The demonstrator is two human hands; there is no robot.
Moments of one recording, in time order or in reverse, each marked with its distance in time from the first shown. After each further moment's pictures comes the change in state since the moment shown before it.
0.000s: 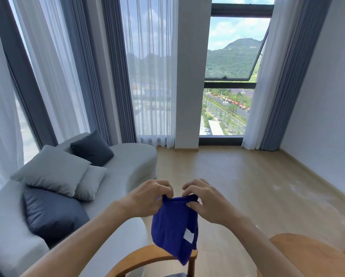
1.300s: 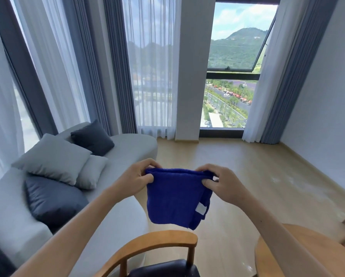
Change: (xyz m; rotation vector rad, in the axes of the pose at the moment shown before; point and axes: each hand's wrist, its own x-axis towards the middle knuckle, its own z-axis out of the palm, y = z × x) left_hand -0.022 -0.022 -0.005 -0.587 0.200 -0.364; right_hand -0.007 -0.008 -0.028 0.288 0.082 0.299
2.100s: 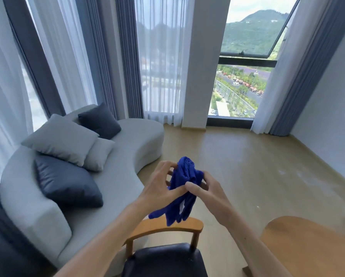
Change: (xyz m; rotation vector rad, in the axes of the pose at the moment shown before) left_hand -0.022 -0.041 0.068 0.005 0.201 0.097; right_hand -0.016 0.000 0.096 0.586 -0.016 0.194
